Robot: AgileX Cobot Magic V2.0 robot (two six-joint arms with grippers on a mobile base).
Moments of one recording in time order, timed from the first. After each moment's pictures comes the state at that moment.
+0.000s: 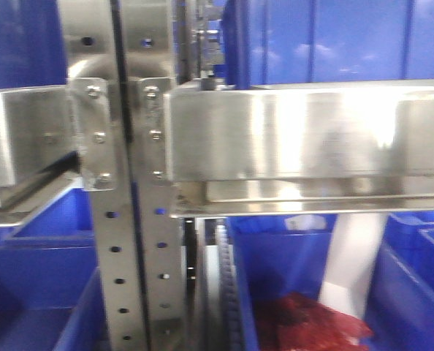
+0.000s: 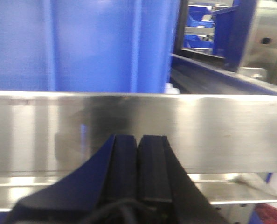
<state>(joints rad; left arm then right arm) -0.10 -0.01 0.03 -0.07 0.07 0.03 0.07 0.13 -0.51 -0.08 0.49 0.07</state>
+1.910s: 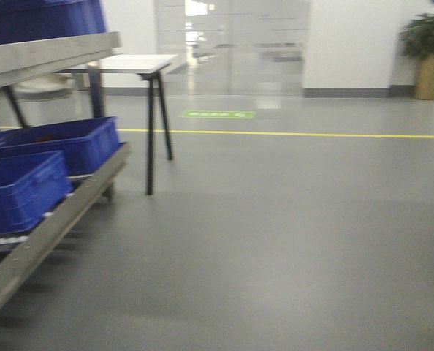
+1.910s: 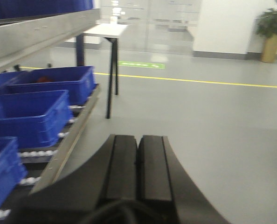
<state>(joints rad) -0.10 -0.01 0.03 -0.07 0.07 0.03 0.07 0.13 -0.51 -0.08 0.49 0.07</state>
